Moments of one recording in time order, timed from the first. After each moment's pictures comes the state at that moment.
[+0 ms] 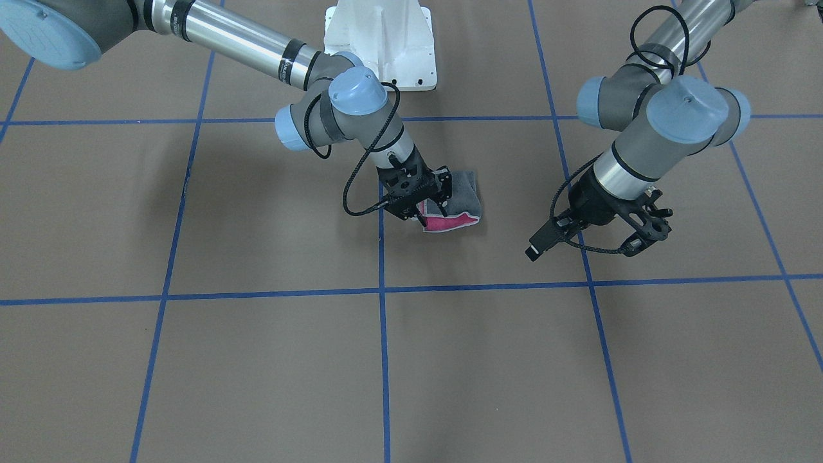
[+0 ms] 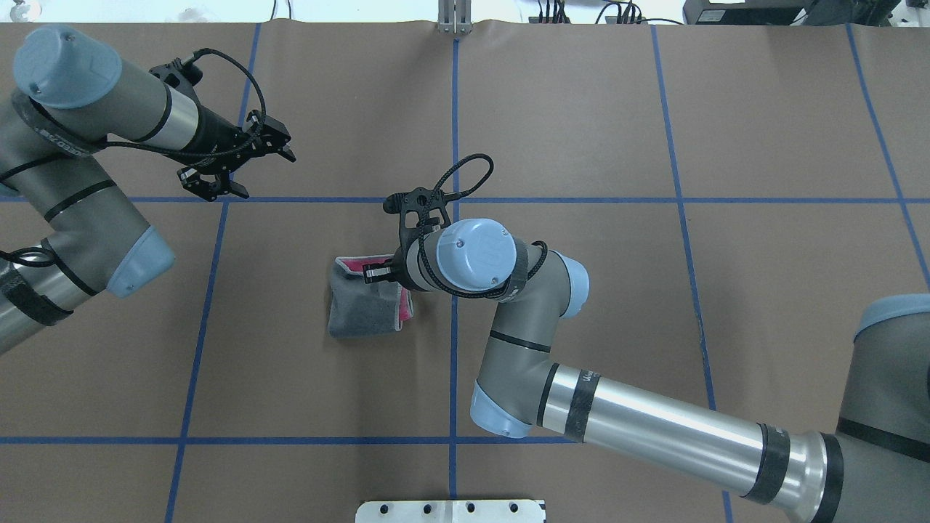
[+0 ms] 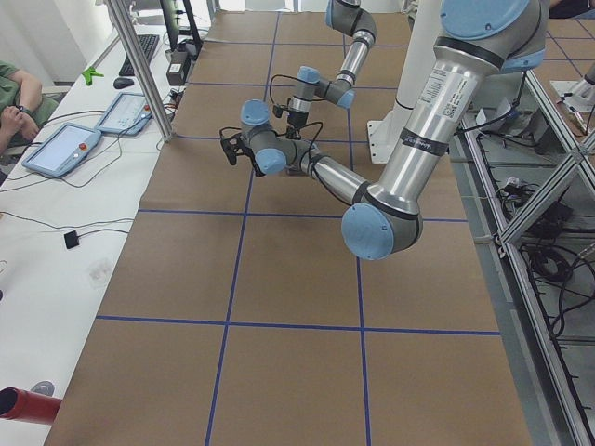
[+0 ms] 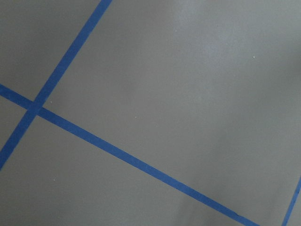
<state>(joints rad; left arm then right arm) -0.88 -2.01 -1.58 -2.12 -2.16 -1.63 0.41 -0.72 1.21 -0.82 1.70 1.14</state>
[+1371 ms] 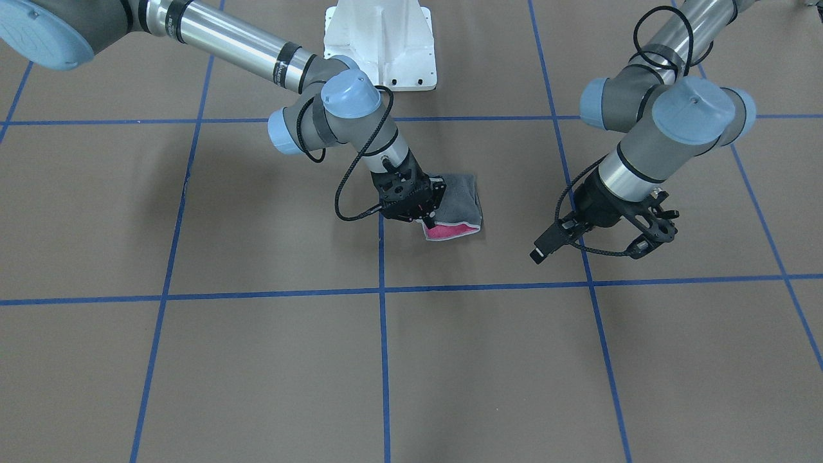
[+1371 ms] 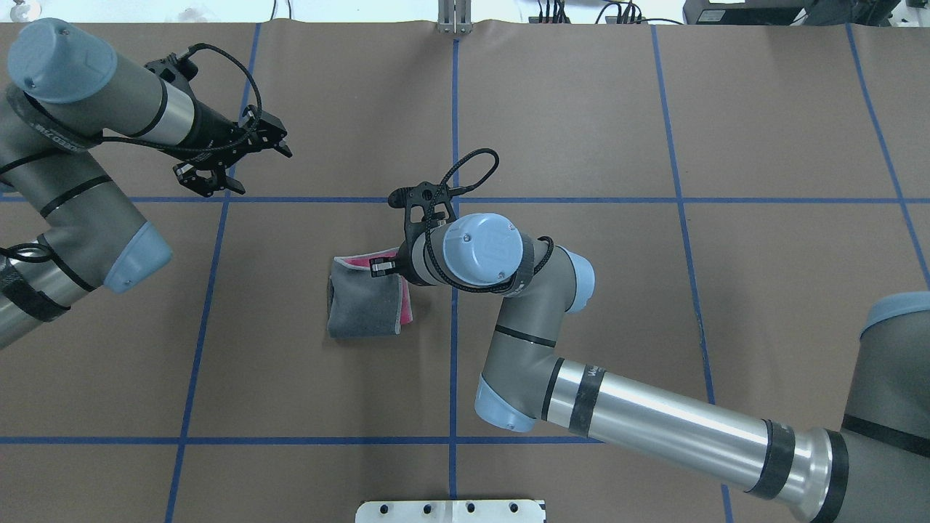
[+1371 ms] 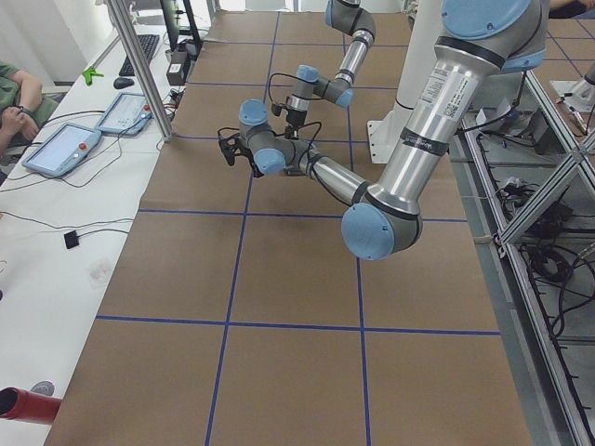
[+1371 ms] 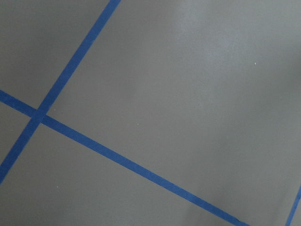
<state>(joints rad) -0.89 -2.01 -1.57 -2.12 -2.16 -1.63 0.45 -0.73 1.22 -0.81 1.70 1.13</state>
